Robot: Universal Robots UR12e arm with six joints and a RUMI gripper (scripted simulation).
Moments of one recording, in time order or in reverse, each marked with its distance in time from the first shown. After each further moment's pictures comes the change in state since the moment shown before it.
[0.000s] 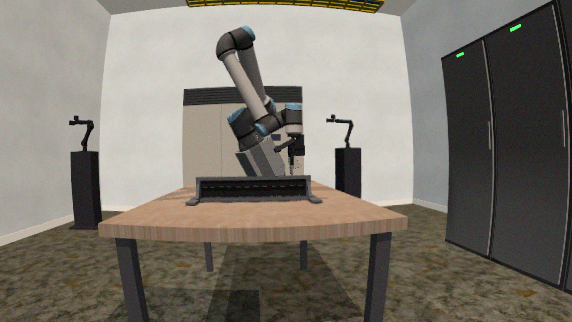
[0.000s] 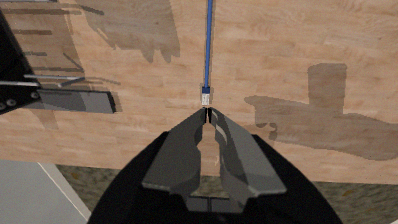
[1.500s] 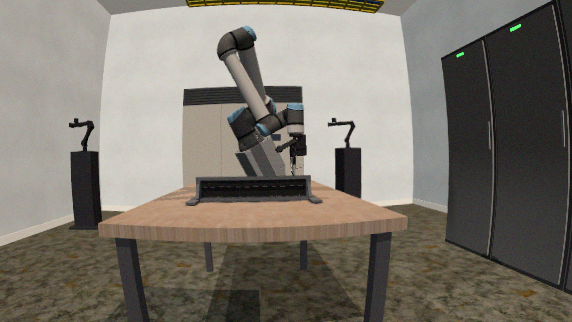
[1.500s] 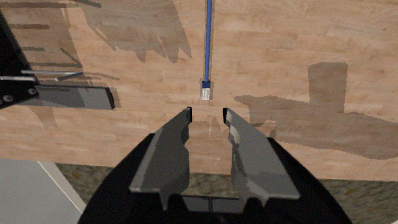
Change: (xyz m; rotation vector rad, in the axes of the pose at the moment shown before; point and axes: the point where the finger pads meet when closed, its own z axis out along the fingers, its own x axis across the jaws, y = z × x) arm 0.000 0.009 0.000 0.000 0.000 0.008
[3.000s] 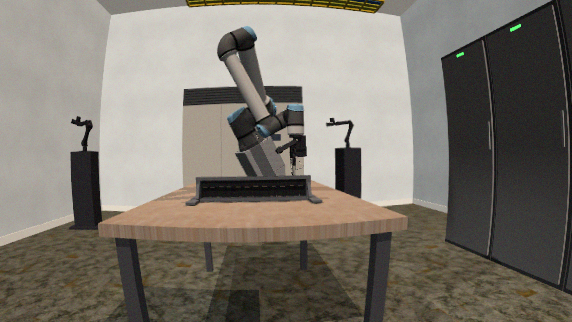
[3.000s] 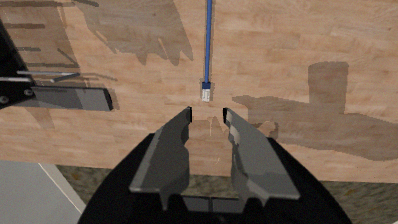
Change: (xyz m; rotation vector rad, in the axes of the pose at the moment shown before) arm 0.000 0.000 0.005 0.000 0.000 0.000
